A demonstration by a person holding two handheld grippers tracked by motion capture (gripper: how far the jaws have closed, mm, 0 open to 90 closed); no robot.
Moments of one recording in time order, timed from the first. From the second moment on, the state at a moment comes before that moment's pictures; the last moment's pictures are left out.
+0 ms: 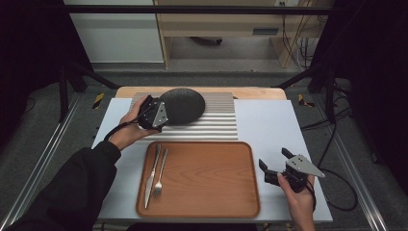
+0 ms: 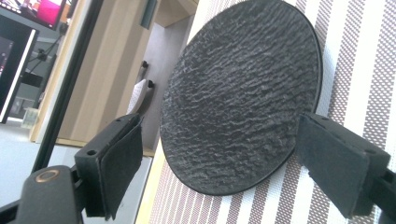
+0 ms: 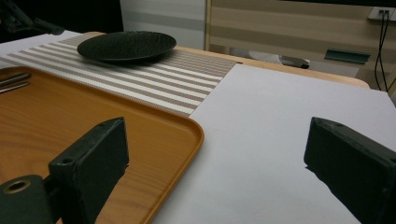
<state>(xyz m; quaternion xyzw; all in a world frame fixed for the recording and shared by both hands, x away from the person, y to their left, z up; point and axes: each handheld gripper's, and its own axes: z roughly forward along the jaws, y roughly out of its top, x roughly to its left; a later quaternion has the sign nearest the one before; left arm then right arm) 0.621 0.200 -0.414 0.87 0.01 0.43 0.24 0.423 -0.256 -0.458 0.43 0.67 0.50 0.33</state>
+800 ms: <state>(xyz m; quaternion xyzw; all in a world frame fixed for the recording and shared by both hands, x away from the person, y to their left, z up) 0.616 0.189 -0.423 0.88 -0.08 0.43 0.19 0.421 -0.260 -0.455 0.43 0.67 0.51 0.33</state>
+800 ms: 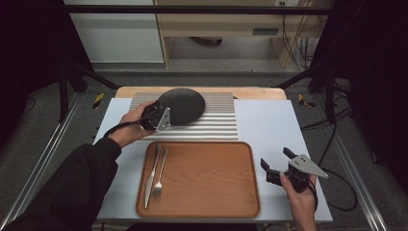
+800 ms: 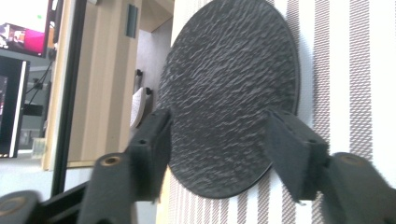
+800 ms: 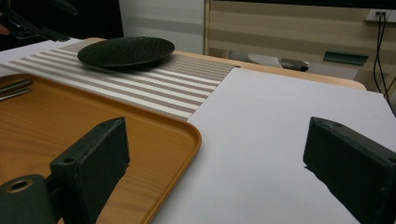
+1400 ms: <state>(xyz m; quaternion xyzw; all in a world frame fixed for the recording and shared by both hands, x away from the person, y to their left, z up) 0.614 0.189 -0.465 0.89 -0.10 0.41 0.15 0.422 -0.260 -0.455 0.43 0.67 0.51 0.33</state>
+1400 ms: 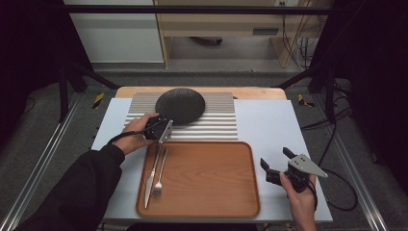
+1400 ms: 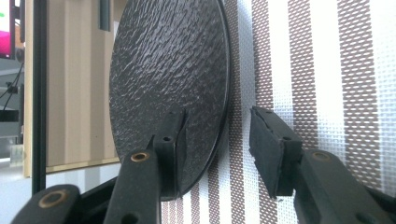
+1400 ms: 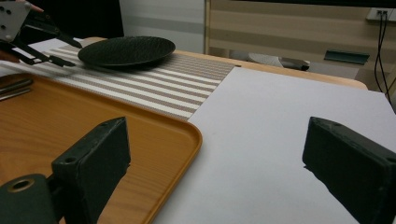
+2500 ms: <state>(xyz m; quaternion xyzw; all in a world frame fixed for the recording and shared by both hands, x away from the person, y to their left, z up) 0.629 0.179 -0.489 0.88 -0.07 0.45 0.13 0.422 -0.263 -0.457 0.43 0.67 0.51 0.32</state>
